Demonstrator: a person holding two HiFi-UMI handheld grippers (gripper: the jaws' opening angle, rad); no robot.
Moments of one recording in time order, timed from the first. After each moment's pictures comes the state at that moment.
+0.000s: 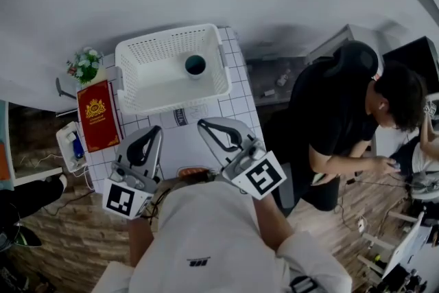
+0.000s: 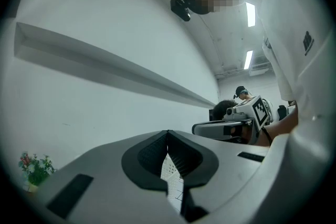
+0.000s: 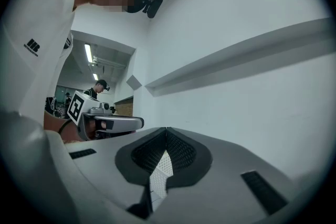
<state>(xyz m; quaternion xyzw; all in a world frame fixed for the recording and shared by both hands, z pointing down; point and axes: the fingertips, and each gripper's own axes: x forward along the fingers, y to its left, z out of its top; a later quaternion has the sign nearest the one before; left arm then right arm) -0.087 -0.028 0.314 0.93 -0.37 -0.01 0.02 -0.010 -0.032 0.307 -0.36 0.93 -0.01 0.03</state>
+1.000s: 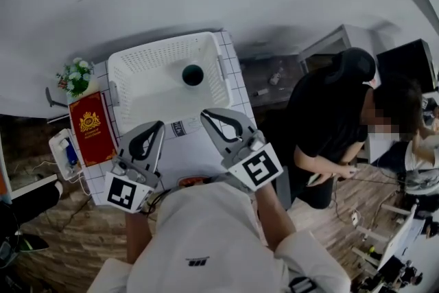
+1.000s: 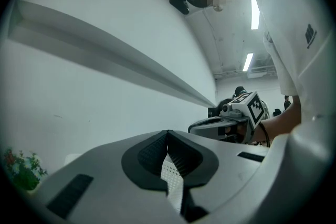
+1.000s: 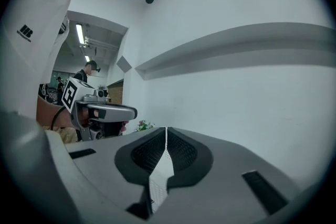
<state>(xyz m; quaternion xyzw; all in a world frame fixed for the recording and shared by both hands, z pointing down) -0.084 -0.097 0.337 0.94 -0.35 0.00 0.04 -0.003 -0.108 0.342 -0.39 0.92 0.01 -0.08</state>
